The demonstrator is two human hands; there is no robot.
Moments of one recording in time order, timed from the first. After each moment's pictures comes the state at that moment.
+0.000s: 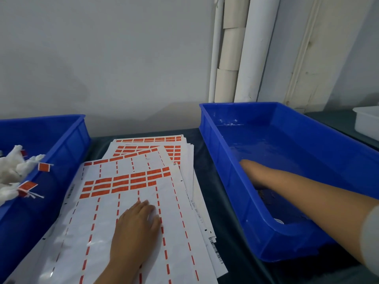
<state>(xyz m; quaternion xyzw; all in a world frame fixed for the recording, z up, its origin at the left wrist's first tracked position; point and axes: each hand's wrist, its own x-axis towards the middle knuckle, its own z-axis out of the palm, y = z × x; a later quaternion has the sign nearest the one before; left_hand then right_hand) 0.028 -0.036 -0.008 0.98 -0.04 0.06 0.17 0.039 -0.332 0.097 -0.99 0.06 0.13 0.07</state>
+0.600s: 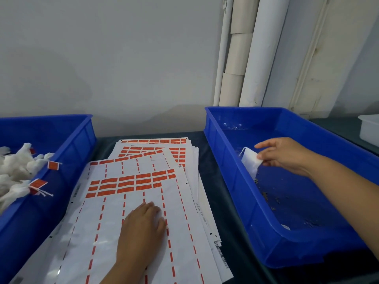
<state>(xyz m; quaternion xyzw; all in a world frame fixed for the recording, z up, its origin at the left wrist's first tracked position) 0.031 -0.037 -0.010 0.98 -0.05 0.09 0.17 0.030 -0.376 0.144 -0.84 0.16 -0.03 0.51</state>
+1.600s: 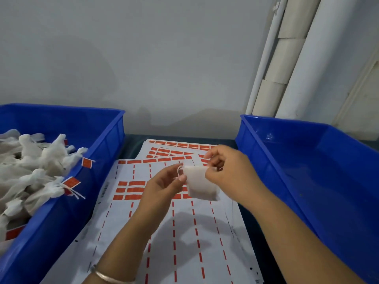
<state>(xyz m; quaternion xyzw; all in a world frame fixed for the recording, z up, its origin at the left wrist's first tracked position) 0.096 -0.011 0.062 0.69 -0.08 0.02 0.72 0.071 -0.165 0.140 -0.91 -0.04 -0.12 0.39</state>
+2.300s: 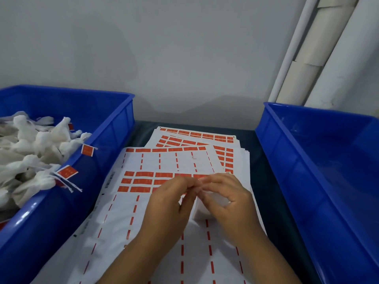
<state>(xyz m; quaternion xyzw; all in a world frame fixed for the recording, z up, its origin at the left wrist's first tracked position) 0.078 -0.015 0.044 0.86 -0.14 0.22 0.43 0.072 -0.150 0.048 -0.86 -0.11 -0.18 0.46</state>
